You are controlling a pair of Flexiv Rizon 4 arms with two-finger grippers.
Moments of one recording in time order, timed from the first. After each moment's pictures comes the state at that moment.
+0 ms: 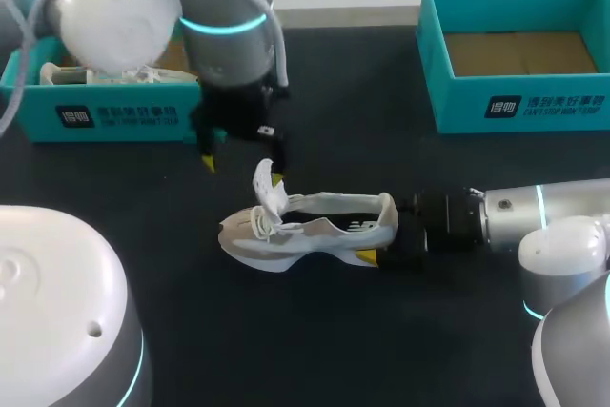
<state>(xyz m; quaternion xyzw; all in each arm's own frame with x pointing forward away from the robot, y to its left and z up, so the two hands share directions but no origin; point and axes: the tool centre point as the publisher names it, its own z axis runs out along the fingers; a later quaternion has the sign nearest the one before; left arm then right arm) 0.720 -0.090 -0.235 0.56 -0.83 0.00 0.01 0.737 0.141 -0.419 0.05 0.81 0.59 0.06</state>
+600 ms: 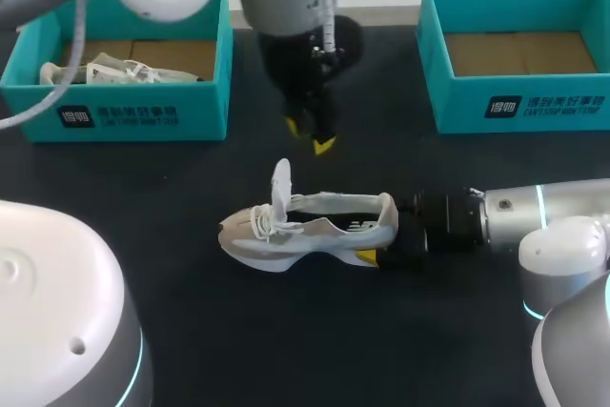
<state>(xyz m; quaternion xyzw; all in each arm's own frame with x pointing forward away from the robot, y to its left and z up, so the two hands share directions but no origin) 0.722 -0.184 -0.182 0.30 -0.95 0.05 0.04 0.737 0.141 -0.419 0.05 0.81 0.59 0.06</state>
